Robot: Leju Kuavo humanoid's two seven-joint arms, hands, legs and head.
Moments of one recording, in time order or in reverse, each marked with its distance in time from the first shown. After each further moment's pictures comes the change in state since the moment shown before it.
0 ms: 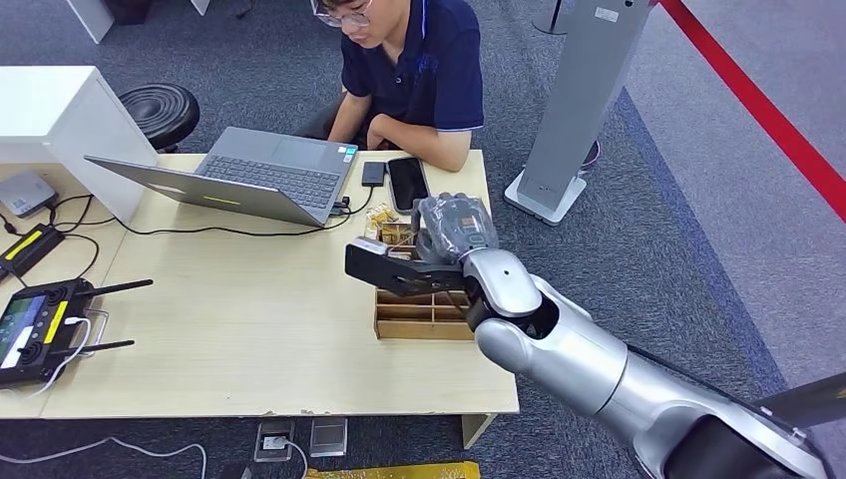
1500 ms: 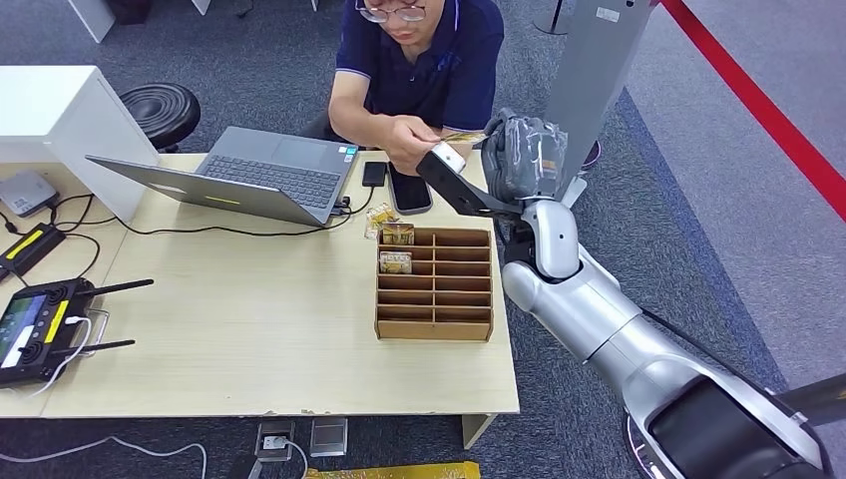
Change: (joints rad) left arm -0.025 -0.015 -0.017 0.000 -0.032 -0.022 0.014; right arm -0.079 0.054 -0.156 0.441 0.153 -0.660 -0.209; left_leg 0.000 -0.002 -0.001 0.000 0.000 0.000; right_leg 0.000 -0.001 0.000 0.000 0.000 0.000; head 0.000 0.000
